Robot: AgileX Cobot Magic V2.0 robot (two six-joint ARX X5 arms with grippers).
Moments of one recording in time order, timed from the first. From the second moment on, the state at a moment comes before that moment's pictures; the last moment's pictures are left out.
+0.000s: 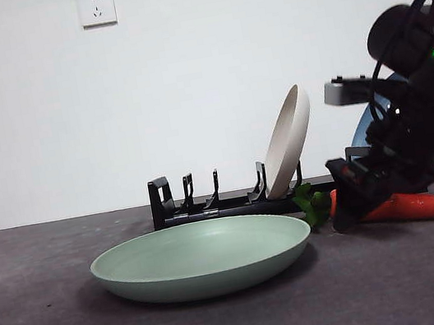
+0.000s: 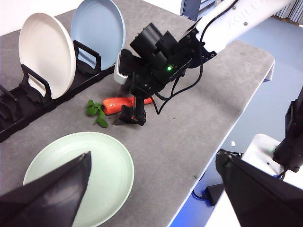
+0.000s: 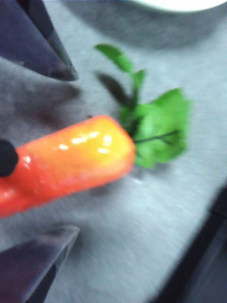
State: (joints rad) left arm -1.17 0.84 1.10 -0.71 -0.23 -0.21; right arm 0.24 1.76 0.86 0.03 -0.26 -0.40
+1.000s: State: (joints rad) left arm -1.17 0.84 1.10 -0.78 -0.33 -0.21; right arm 0.67 1.58 0.87 0.18 -0.18 -0.09
